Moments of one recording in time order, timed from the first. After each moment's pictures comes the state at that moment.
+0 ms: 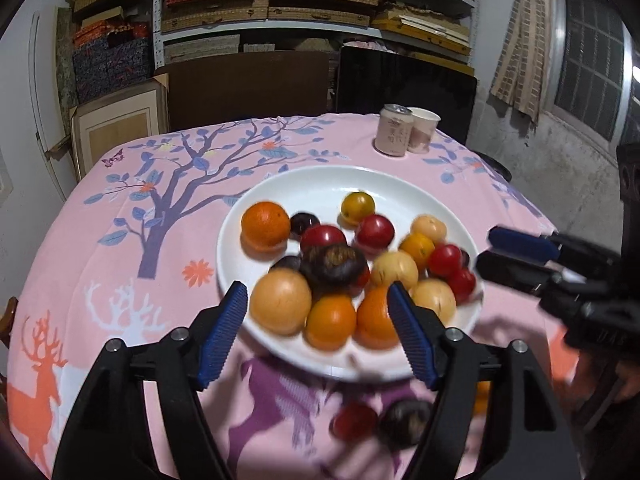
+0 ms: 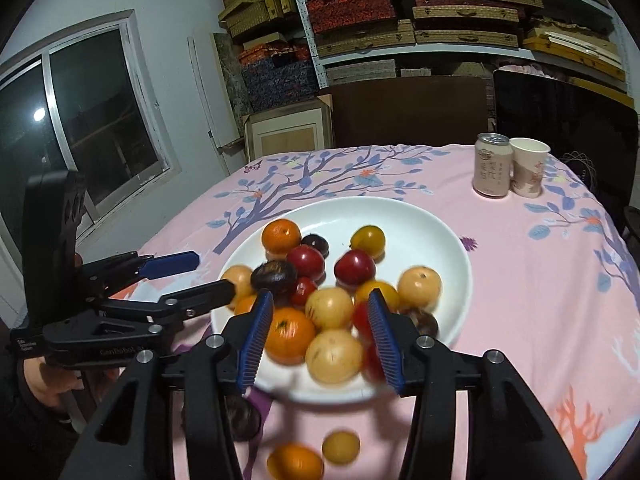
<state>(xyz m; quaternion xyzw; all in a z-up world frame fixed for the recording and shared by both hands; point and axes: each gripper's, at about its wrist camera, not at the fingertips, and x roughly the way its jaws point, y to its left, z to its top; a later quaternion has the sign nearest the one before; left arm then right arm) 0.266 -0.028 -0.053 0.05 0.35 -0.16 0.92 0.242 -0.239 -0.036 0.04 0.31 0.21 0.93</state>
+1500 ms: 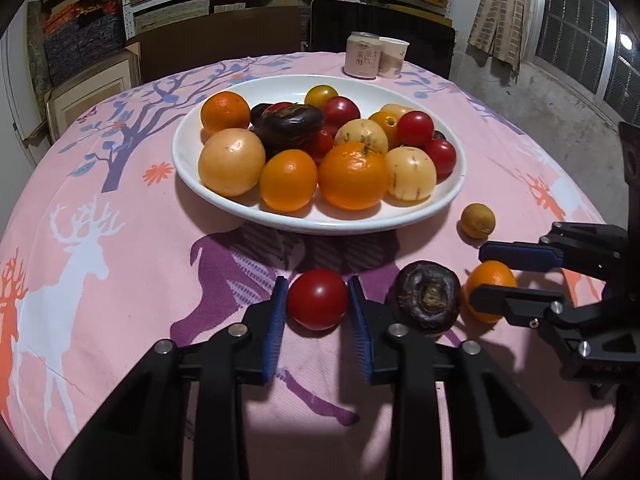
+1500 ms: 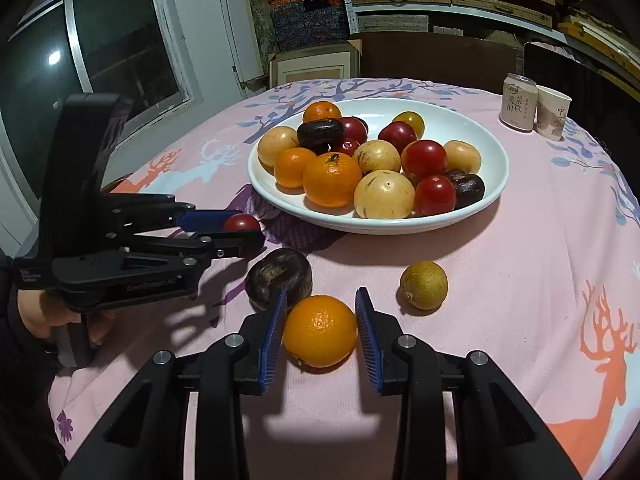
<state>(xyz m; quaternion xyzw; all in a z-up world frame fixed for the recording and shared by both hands) 0.229 -0.039 -0.116 0.07 0.41 -0.19 0.89 0.190 -0.220 -0.096 -0.01 0.39 0.24 0.89</state>
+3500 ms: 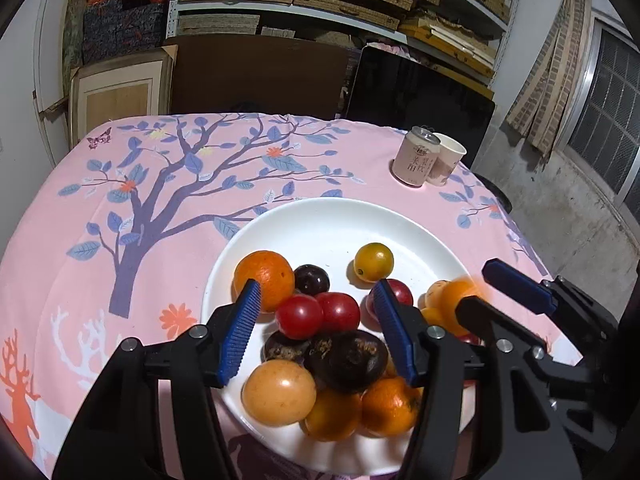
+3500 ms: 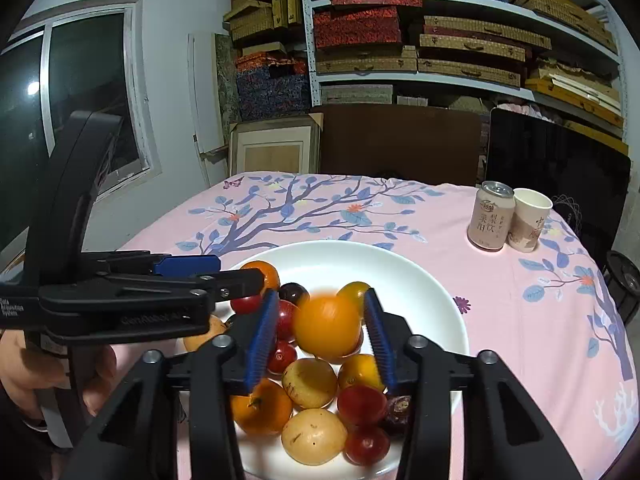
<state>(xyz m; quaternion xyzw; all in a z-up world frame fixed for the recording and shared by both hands) 0.348 -0.026 -0.043 -0.04 0.38 -0.15 0.91 0.294 -0.213 -0.023 -0.01 0.27 0.18 0.95</state>
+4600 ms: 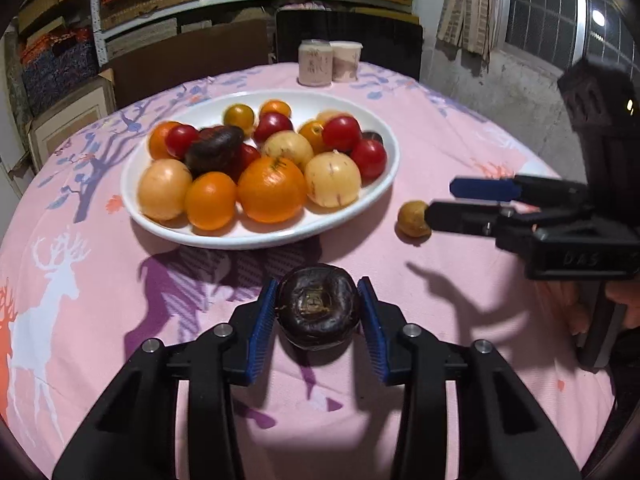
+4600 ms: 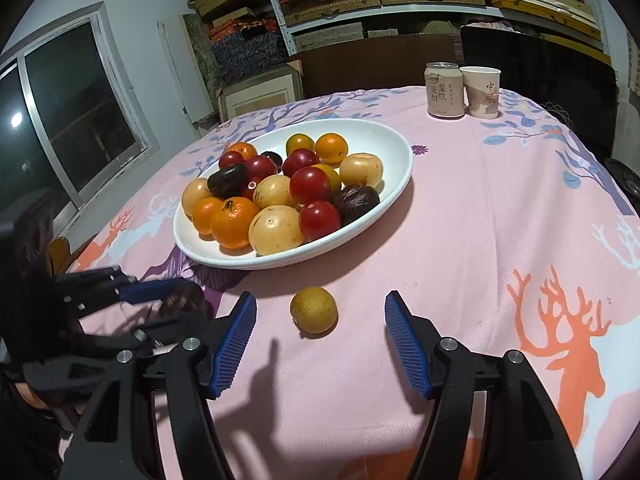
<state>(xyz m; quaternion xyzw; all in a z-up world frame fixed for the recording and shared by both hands) 0.206 -0.072 -0.104 0.09 0.38 -0.22 0.89 0.211 -0.277 -0.092 0.06 0.37 0.18 0.91</state>
